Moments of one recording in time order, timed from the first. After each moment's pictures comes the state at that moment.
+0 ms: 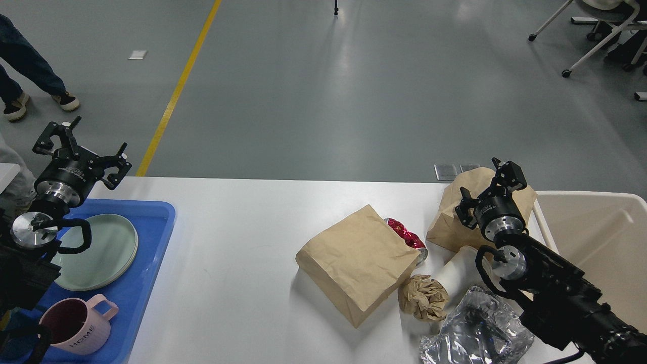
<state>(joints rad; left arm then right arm) -0.74 0.38 -1.06 -0.27 -0.13 -0.56 -0.06 0.55 -0.21 0.80 0.67 -0.09 -0.05 0.39</state>
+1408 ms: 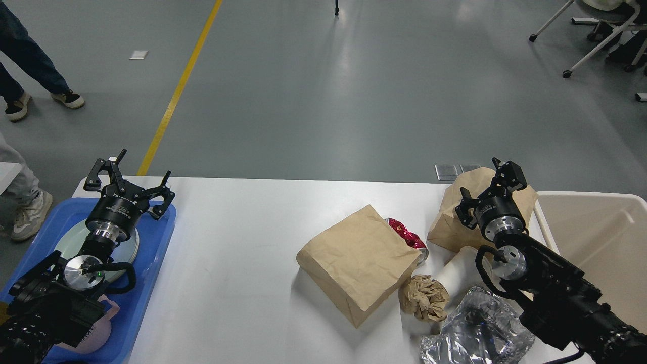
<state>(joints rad) -0.63 0.23 -1.06 -0.27 -0.13 -0.71 -0.14 0.55 -0.21 0.80 0.67 -0.09 -0.05 0.39</state>
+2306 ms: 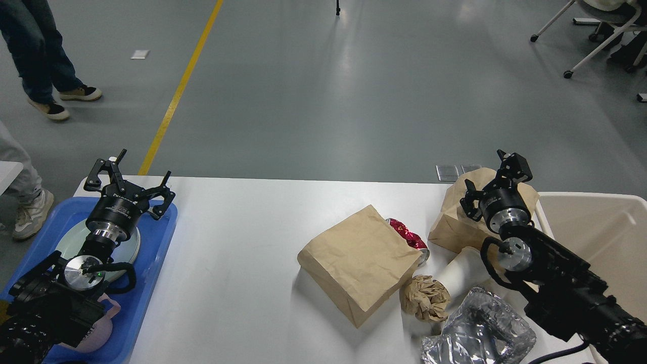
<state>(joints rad) -0.63 0.23 -1.06 -0.27 -0.13 -0.71 -0.14 0.58 -0.23 0.80 0.66 -0.09 -0.05 0.38</state>
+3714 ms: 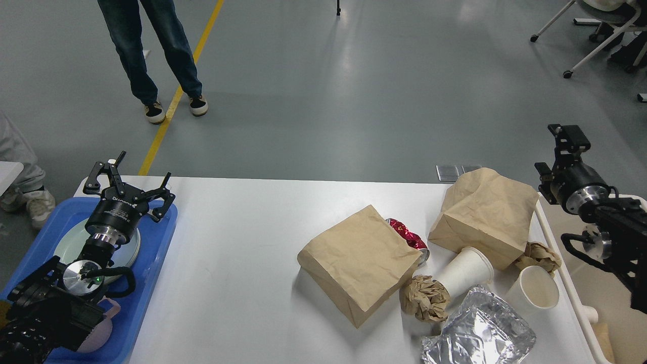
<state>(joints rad) -0.61 0.23 -1.06 -0.27 -0.13 -0.76 -0.14 0.74 -0.56 0.37 0.63 -0.20 -0.04 0.38</state>
